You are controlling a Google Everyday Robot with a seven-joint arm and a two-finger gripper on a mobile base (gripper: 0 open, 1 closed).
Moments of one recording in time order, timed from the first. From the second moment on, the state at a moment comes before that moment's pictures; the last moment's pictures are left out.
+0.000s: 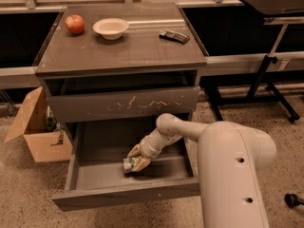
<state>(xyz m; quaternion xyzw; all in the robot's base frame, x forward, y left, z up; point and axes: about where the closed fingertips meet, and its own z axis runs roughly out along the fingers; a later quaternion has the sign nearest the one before) 0.610 0.060 0.384 -0.76 0.55 0.28 0.22</state>
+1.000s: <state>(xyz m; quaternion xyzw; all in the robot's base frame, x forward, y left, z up) 0.612 0.040 0.454 -0.76 0.51 0.27 0.30</state>
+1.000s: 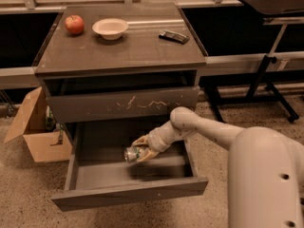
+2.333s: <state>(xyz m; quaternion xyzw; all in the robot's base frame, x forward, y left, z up) 0.613 0.000 0.620 -0.77 0.45 0.24 0.40</state>
